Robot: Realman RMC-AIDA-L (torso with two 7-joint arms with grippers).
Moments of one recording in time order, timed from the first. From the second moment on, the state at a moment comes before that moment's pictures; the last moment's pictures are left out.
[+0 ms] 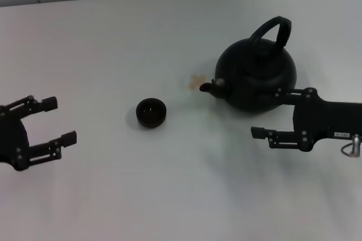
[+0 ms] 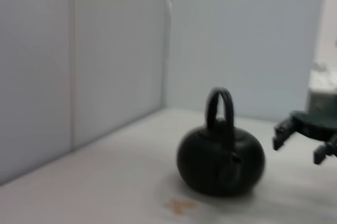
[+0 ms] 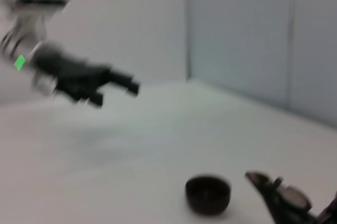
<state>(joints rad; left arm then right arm) -0.39 -2.00 0.54 0.61 2.02 1.73 -1.02 0.38 2.05 -0.63 -0.64 -2.03 -1.64 1.00</state>
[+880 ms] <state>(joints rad) -0.51 -1.99 0.59 0.69 2.16 1.72 -1.14 0.47 2.06 -0.66 -0.78 -2.18 -1.66 1.12</state>
